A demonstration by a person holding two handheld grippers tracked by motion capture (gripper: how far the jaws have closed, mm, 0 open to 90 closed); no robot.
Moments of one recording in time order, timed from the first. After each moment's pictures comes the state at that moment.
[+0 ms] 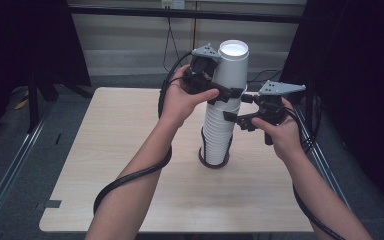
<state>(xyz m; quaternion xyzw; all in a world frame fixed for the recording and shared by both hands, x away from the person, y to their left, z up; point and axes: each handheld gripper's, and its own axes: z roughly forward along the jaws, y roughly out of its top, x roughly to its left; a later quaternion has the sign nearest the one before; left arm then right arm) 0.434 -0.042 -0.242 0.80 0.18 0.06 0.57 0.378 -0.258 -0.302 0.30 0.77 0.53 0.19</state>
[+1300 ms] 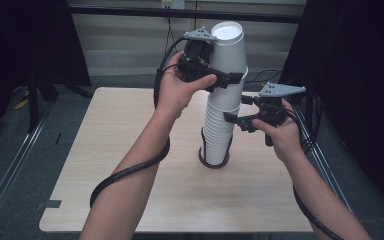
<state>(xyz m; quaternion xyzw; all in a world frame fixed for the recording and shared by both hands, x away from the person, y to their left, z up) 0.431 -0.029 -0.208 0.78 0.19 0.07 0.60 0.377 -0.260 -0.306 0.30 0.77 0.53 0.19</state>
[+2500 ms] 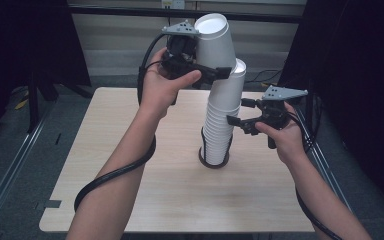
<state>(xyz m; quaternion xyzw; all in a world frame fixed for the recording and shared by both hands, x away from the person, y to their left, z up) 0.423 0.006 -0.198 0.76 0.18 0.08 0.62 0.374 -0.269 -0.314 0.31 0.77 0.52 0.18</state>
